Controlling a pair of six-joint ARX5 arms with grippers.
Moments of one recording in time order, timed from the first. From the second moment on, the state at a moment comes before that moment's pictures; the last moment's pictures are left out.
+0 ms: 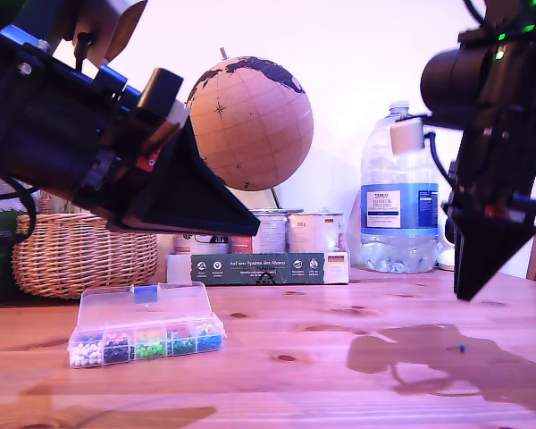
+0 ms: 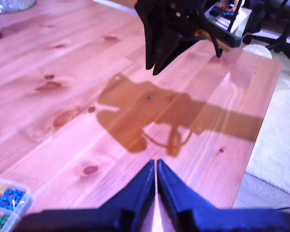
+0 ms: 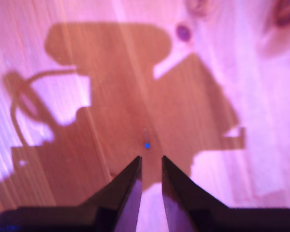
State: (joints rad) left arm -0.88 1.26 0.37 0.48 0.18 -0.08; right arm 0.32 1.67 1.08 -0.74 -0.12 -1.00
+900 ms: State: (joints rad) left arm -0.88 1.26 0.37 0.49 0.18 -0.08; right arm 0.34 1.78 1.08 -0.70 -0.09 -1.05
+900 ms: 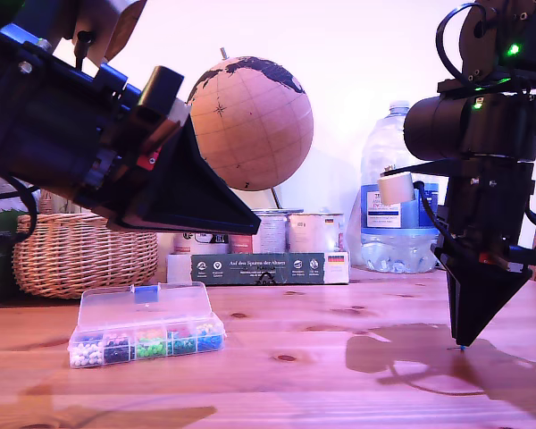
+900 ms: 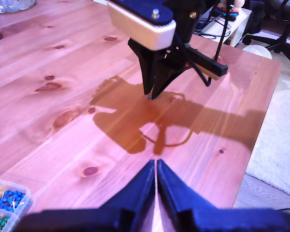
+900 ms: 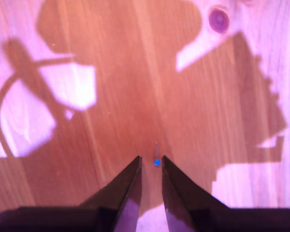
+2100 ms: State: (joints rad) left arm -0.88 1.26 0.37 0.49 0.18 -0.08; right arm 0.34 1.81 1.10 -0.70 -0.07 -1.07
